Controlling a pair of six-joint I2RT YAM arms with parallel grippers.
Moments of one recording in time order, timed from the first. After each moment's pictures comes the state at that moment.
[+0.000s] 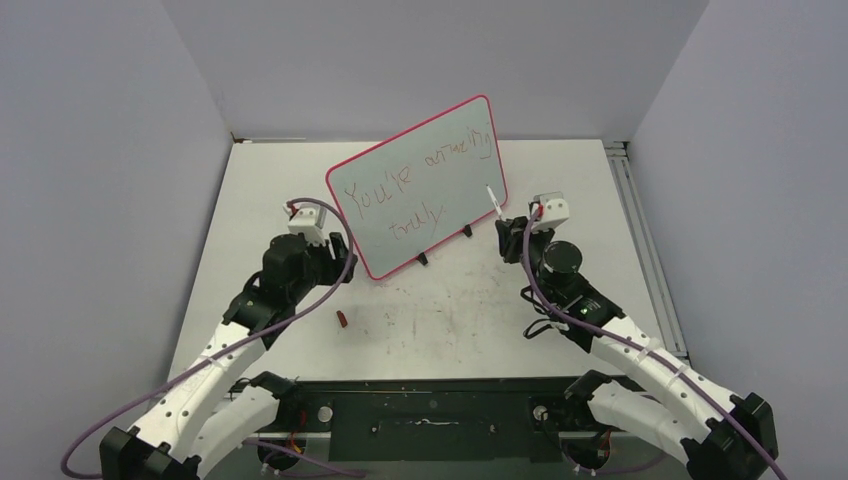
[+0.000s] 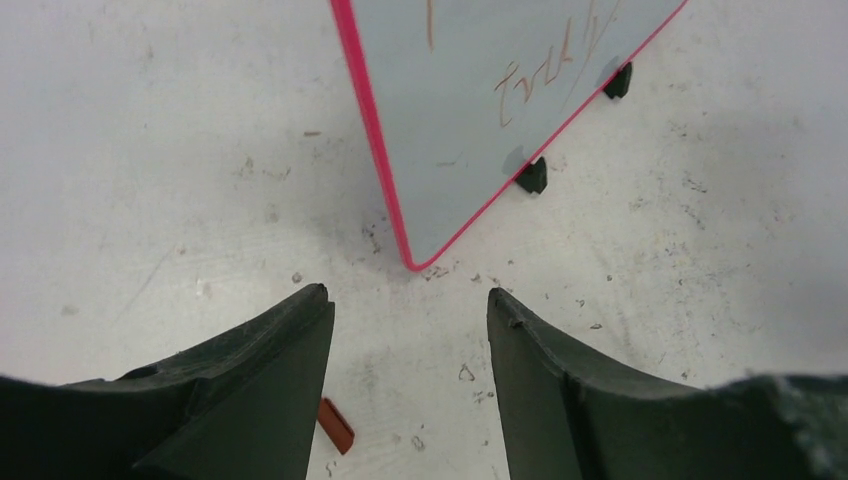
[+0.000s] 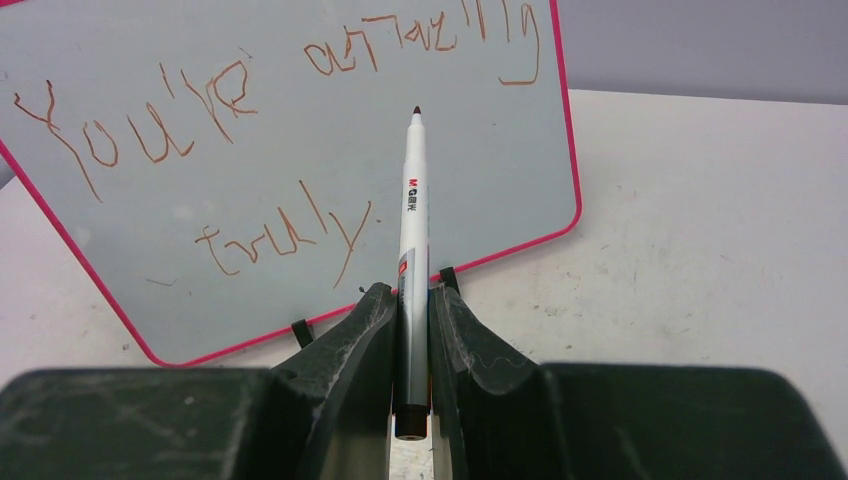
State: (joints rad) left arm -0.41 0.85 0.68 -0.26 -0.04 -0.34; right arm 0.63 0.90 0.62 0.20 0.31 0.17
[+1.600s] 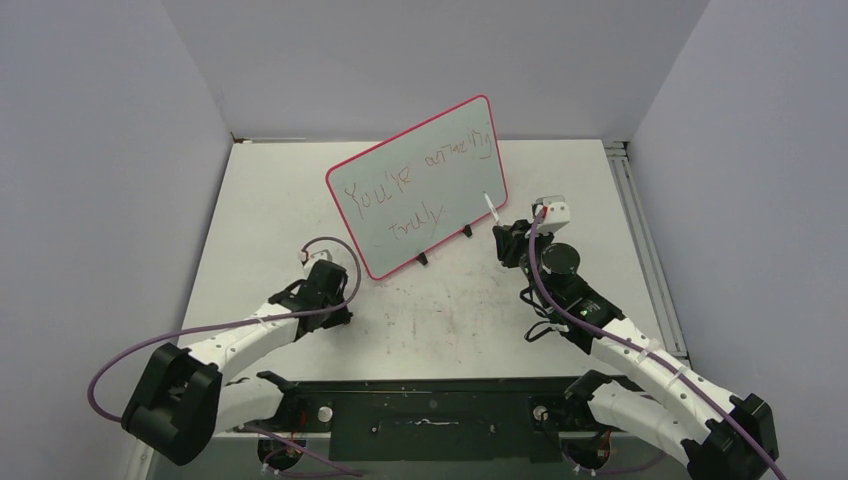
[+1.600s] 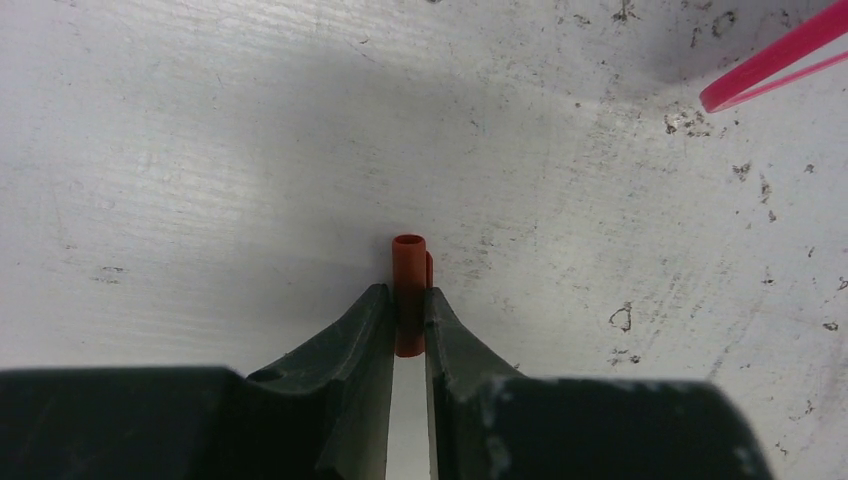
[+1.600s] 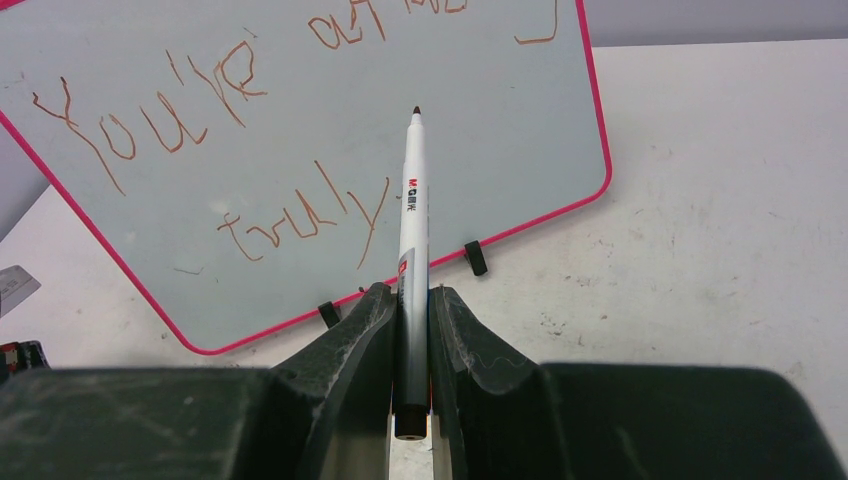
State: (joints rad) left arm -0.50 1.16 0.47 -0.36 -0.20 -0.77; right arm 0.63 0.88 0.60 0.15 0.30 0.28
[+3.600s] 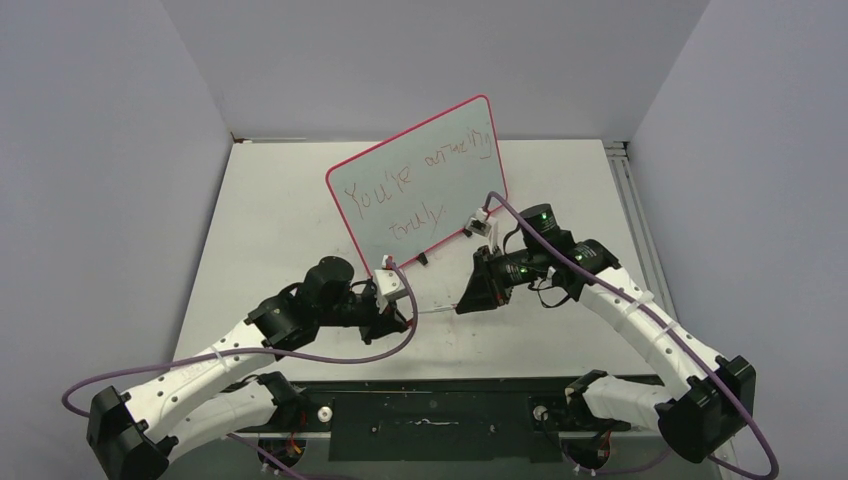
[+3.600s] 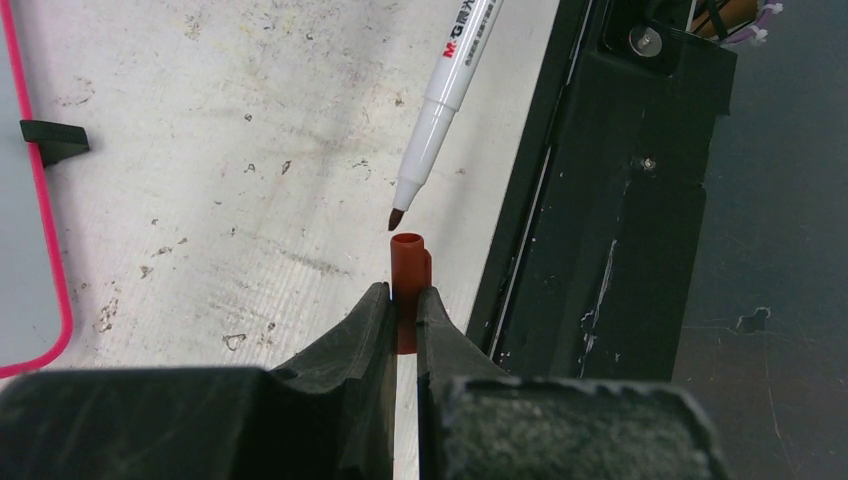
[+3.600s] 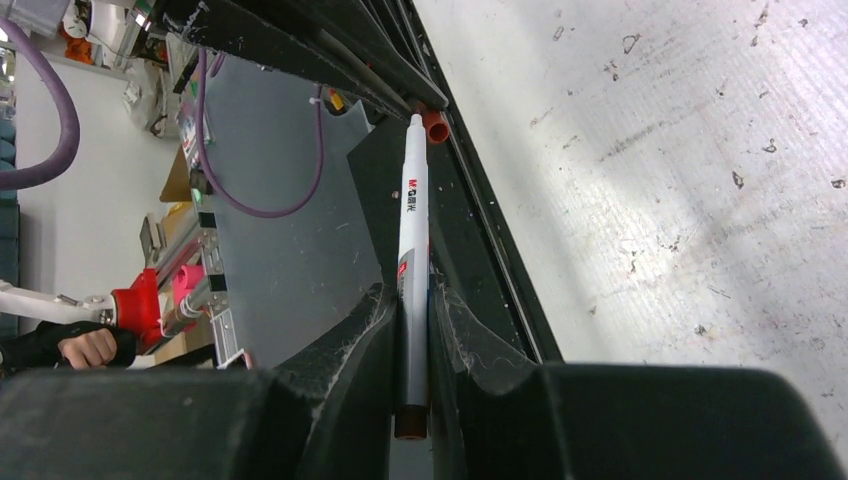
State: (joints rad) left arm -0.82 0.88 0.68 -0.37 0.46 0.07; right arm 0.54 1.15 1.01 -0.68 -0.94 0.14
